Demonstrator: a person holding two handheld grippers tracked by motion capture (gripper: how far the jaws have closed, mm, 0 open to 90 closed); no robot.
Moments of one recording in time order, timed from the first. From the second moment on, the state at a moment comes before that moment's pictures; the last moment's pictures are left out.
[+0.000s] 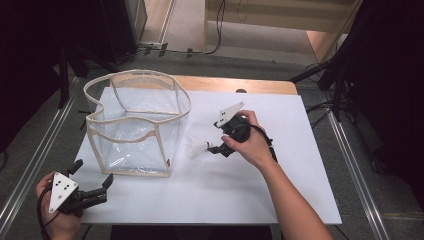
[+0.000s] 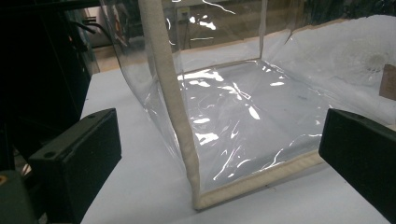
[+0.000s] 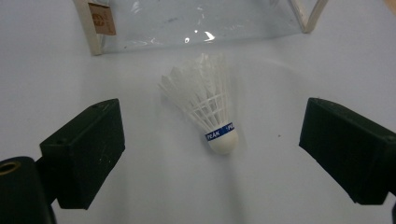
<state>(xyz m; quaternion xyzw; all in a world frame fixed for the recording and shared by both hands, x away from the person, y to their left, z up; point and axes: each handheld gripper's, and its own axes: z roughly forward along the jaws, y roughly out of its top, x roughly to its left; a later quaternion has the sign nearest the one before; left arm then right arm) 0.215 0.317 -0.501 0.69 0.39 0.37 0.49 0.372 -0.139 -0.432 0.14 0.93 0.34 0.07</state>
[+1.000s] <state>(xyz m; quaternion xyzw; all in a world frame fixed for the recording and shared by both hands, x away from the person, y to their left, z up) 0.215 0.317 -0.501 0.69 0.39 0.37 0.49 0.386 -0.114 -0.455 0.13 0.95 0.27 0.05</state>
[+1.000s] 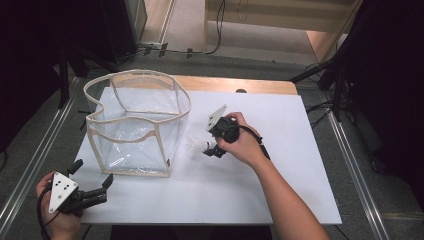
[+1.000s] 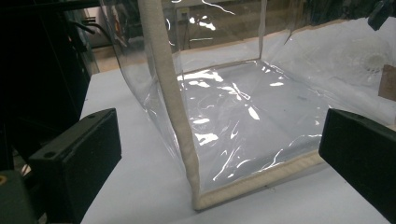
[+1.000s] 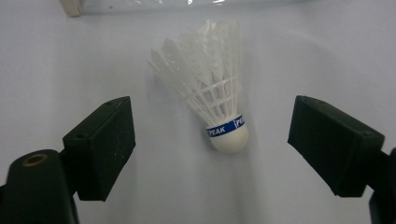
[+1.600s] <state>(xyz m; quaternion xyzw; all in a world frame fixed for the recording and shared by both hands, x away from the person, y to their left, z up) 0.215 0.317 -0.501 0.69 0.39 0.37 0.49 0.390 -0.105 -0.470 0.12 0.97 0.22 0.06</state>
